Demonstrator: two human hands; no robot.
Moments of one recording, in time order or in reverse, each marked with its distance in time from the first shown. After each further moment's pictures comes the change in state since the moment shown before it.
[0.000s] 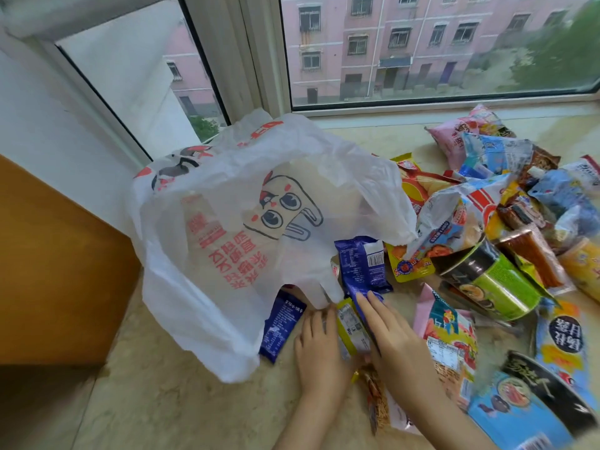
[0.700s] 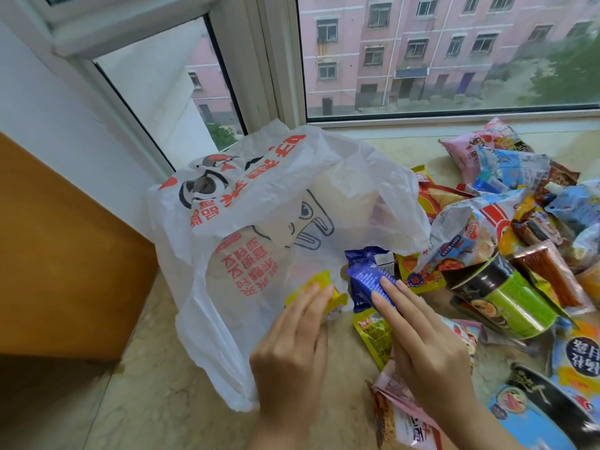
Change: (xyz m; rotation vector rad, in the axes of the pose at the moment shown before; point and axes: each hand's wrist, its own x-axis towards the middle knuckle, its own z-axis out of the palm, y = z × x) left_hand -0.026 0.000 -0.111 -0.165 0.819 0.350; right_hand 0.017 -0.007 -0.048 0.077 0.387 -0.324
